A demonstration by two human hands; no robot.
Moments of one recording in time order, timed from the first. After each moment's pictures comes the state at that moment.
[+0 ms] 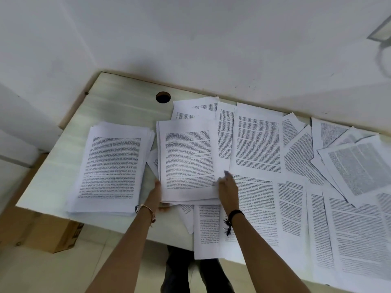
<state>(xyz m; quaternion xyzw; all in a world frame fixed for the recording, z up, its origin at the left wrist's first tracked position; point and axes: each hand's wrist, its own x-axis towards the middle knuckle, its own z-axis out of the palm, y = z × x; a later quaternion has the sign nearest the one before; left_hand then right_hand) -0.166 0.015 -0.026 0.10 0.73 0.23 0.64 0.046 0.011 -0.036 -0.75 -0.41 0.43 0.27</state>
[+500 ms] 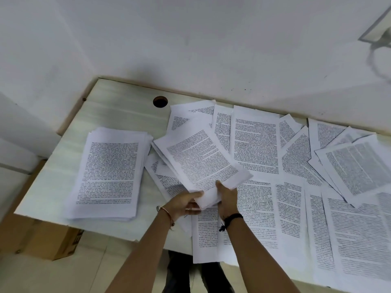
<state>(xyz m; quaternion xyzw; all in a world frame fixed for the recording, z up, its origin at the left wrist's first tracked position) -0.108 0.014 -0.012 0.21 0.56 0.17 0.78 0.040 0.012 -0.033 -0.61 -0.06 0.58 0.54</state>
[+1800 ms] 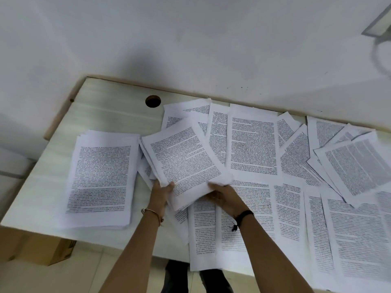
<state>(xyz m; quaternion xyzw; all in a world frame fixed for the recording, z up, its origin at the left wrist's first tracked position) -0.139 0.046 -0.040 0.20 0.63 0.38 0.65 0.079 0.034 -0.028 -0.57 -0.12 0.72 0.37</state>
